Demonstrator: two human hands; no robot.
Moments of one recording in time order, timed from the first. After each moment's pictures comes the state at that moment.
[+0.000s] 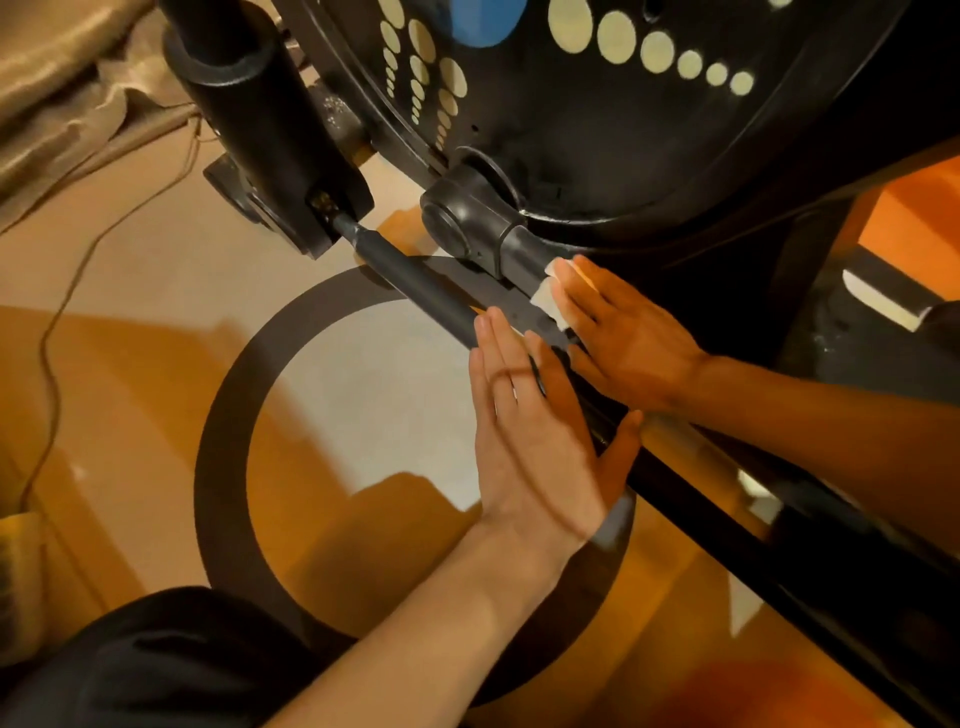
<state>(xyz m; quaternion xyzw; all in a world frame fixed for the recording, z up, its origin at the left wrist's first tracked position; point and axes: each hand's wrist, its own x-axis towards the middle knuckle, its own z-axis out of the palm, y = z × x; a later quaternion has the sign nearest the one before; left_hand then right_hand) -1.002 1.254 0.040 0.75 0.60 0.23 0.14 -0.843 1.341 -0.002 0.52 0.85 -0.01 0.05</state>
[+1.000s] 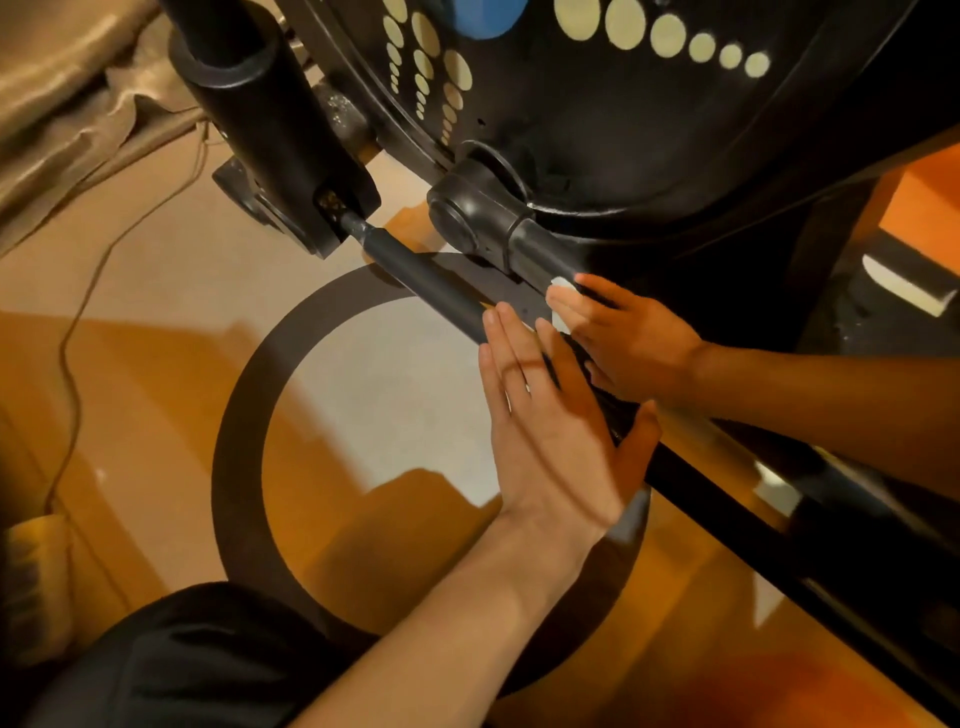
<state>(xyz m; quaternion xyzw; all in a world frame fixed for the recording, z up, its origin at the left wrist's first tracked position) -0.999 1.254 0.043 0.74 0.62 0.24 0.16 -0.844 1.350 -0.029 0.36 0.88 0.18 0.25</state>
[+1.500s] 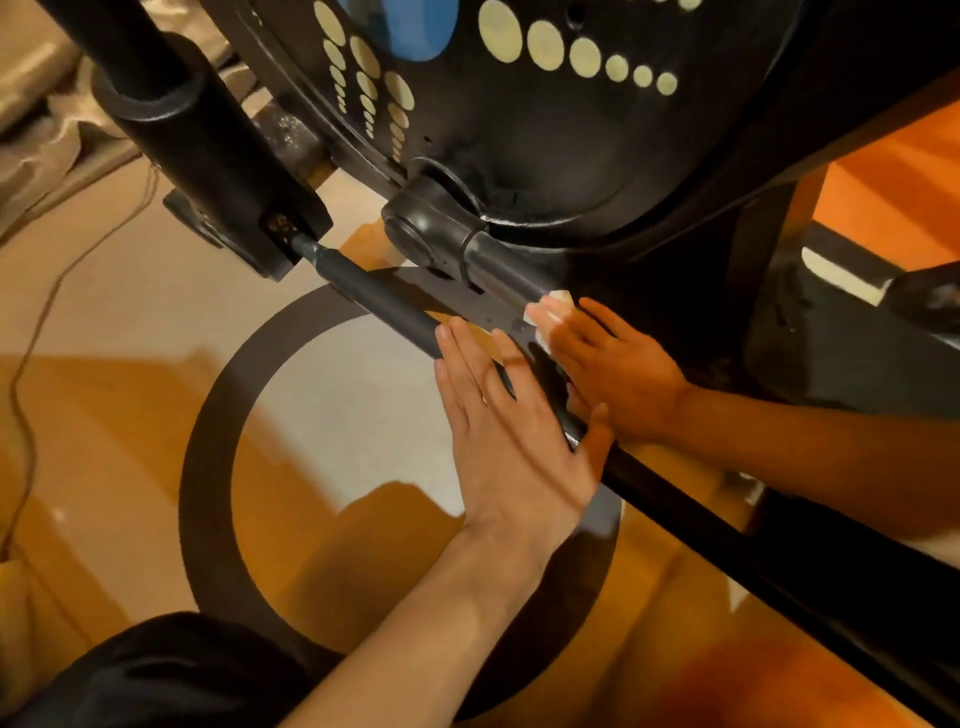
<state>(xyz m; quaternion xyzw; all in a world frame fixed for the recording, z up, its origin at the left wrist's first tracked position) -1.000 1.257 0.049 0.77 0.63 0.07 0.13 -0.834 1.304 -0.017 0.50 0.85 0.12 0.10</state>
